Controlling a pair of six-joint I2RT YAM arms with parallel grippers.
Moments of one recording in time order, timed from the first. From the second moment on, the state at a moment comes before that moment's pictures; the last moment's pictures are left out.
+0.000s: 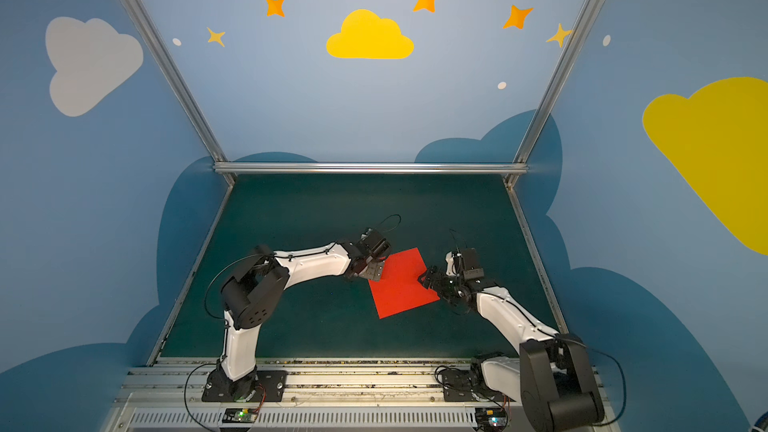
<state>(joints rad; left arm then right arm) -0.81 2.02 1.35 -0.57 -0.38 -0.51 0.26 1.16 0.51 -0.35 -0.35 0.69</state>
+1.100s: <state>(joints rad) -0.81 2.03 1.35 -0.54 -0.38 -0.49 0.25 1.31 0.47 -0.13 -0.46 0.76</state>
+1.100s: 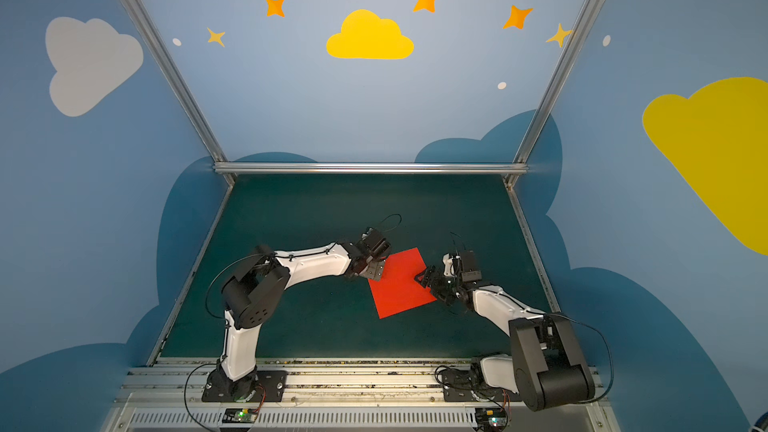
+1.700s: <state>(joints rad) -0.81 2.03 1.35 -0.54 -0.36 -0.49 0.17 1.21 0.51 -0.40 -0.27 0.69</state>
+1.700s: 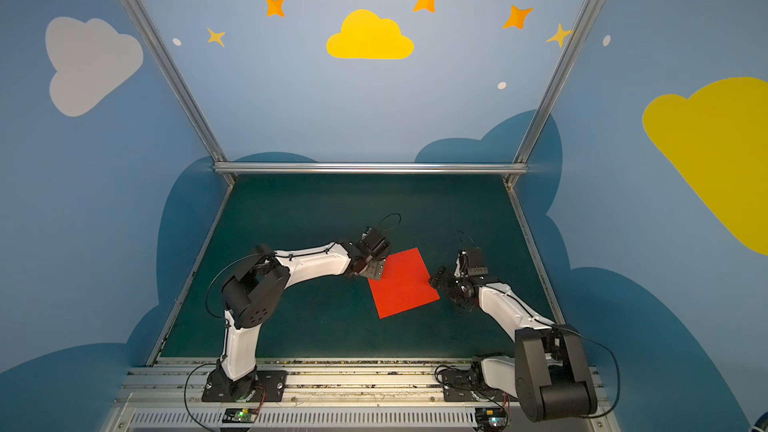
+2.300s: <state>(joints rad) -0.81 2.03 1.35 -0.53 -0.36 -0.49 0.21 1.02 0.38 -0.39 -0.31 0.79</state>
